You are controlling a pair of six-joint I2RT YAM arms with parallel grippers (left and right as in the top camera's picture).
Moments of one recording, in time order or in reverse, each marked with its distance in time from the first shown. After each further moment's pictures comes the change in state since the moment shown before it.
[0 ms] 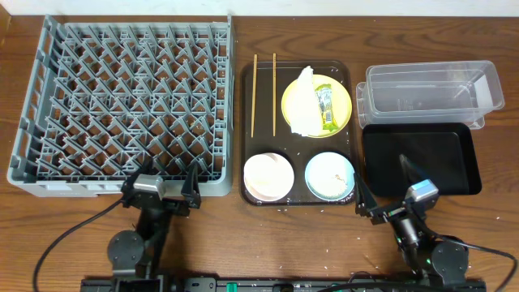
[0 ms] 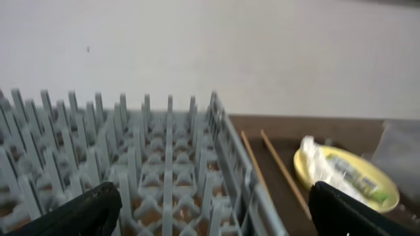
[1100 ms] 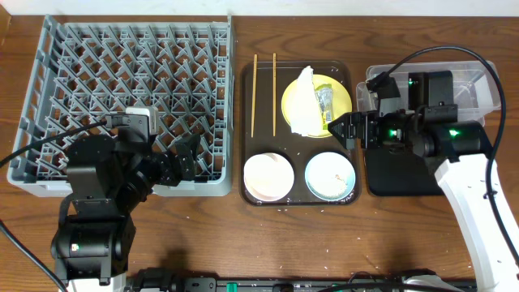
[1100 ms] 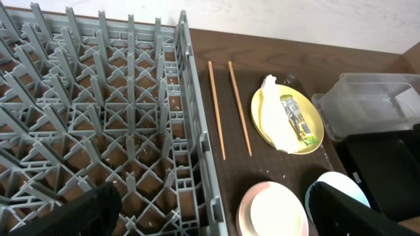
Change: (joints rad) left arm 0.000 0.741 0.858 -0.681 0.140 -0.001; right arm 0.001 1.342 1.126 -0.898 -0.246 -0.033
